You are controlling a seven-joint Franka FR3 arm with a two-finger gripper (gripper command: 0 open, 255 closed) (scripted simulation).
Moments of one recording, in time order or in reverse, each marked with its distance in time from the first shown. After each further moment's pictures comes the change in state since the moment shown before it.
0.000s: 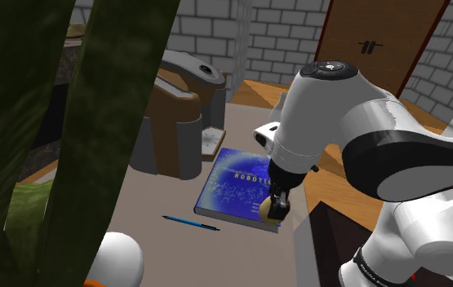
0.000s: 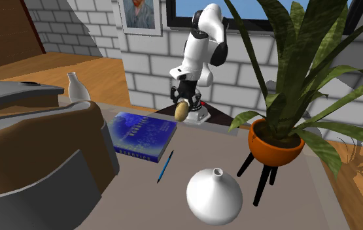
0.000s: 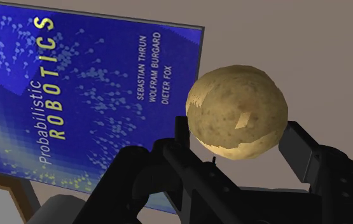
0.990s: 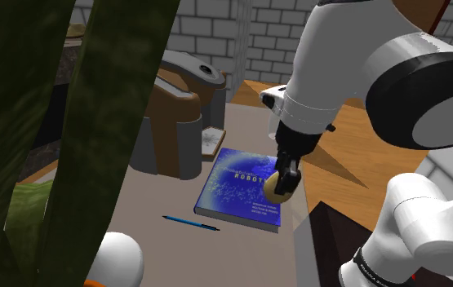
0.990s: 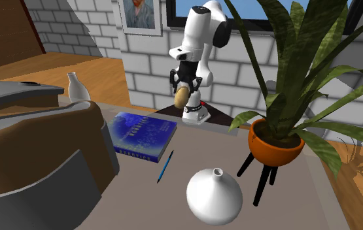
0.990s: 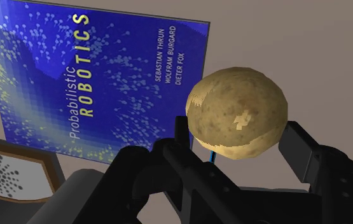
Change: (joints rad) arm -0.012 -0.016 -0.034 0.191 -0.020 -0.205 -0.030
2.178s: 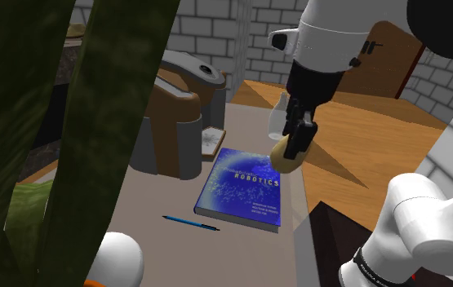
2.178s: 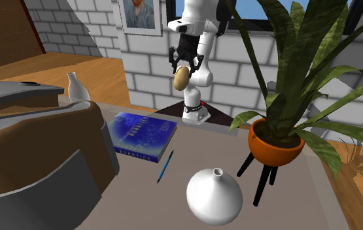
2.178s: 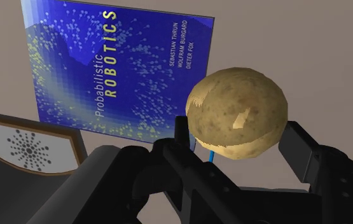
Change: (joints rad) arm -0.023 0.054 -0.022 0.278 -0.026 -0.222 -0.026
